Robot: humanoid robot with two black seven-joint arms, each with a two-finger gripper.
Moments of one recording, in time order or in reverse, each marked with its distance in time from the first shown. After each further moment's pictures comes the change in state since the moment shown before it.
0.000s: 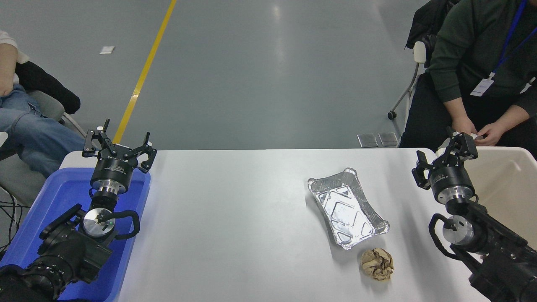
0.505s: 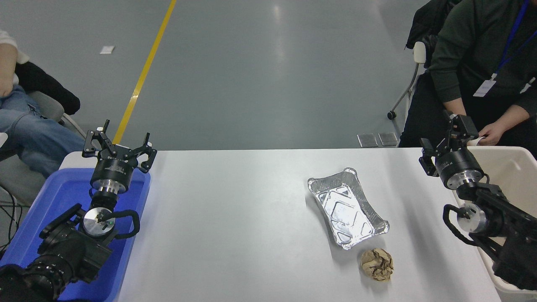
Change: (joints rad) left arm 0.000 0.000 0.000 0.000 0.000 0.000 0.000; right arm 0.196 -0.205 -0.408 0.012 0.008 -0.014 -0.005
